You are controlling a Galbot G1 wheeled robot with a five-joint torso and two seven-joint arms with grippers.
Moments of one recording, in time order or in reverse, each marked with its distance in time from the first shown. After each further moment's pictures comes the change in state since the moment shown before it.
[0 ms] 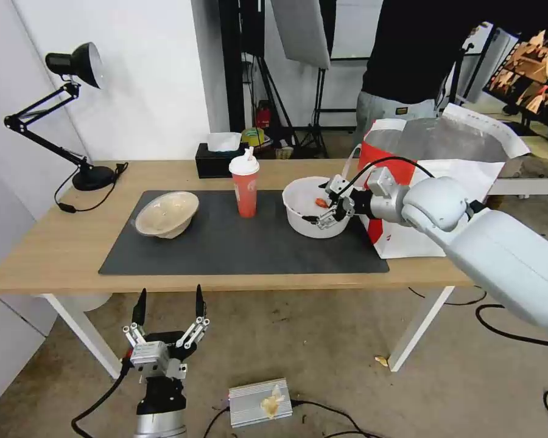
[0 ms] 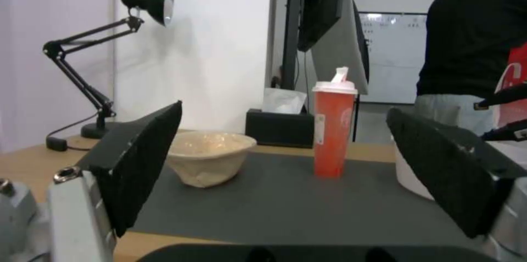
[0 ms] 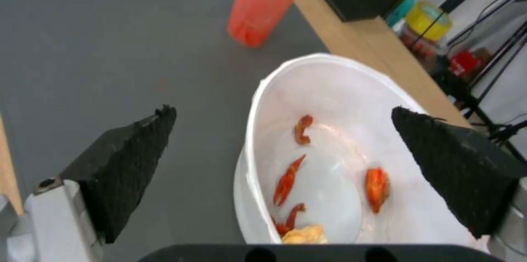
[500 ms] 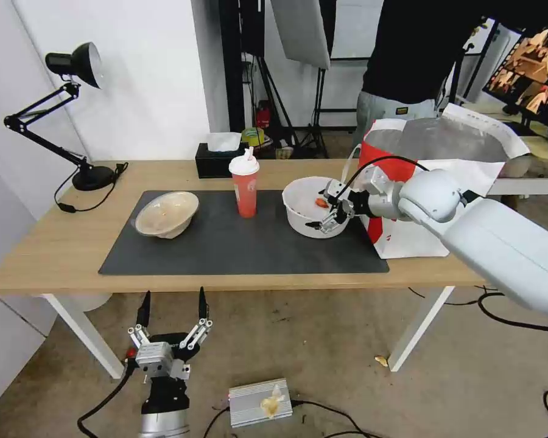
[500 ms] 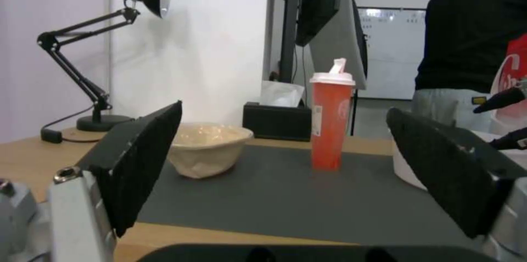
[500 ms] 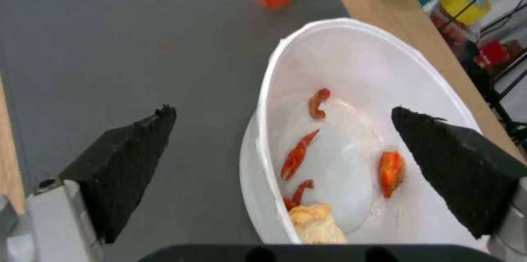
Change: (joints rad) left arm -0.013 0.000 0.006 0.028 0.005 -0.004 -0.001; right arm 0.097 0.000 -0.123 -0.063 -0.040 0.013 -0.073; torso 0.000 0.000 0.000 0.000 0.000
